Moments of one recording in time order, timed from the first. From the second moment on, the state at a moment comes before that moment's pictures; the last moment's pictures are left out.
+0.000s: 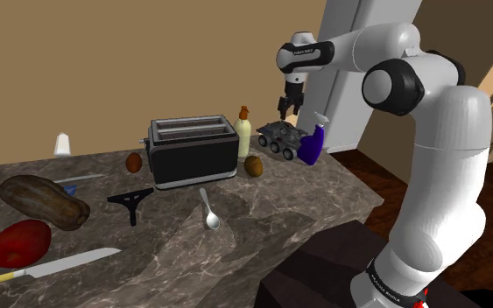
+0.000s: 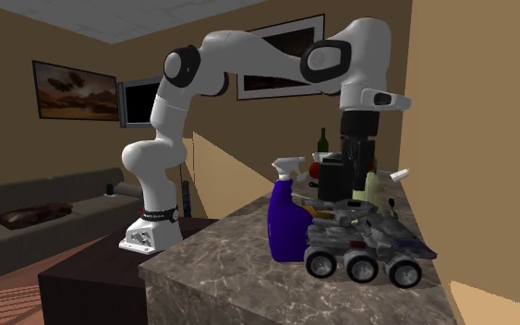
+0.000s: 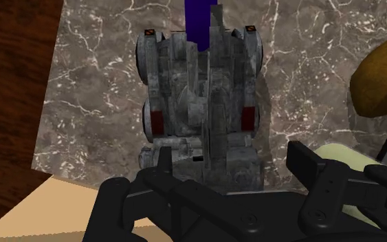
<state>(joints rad) -0.17 0.40 -0.20 -1.45 0.03 1.80 -0.41</state>
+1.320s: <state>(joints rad) -0.18 0.44 -0.20 -1.49 0.04 1.87 -0.41</state>
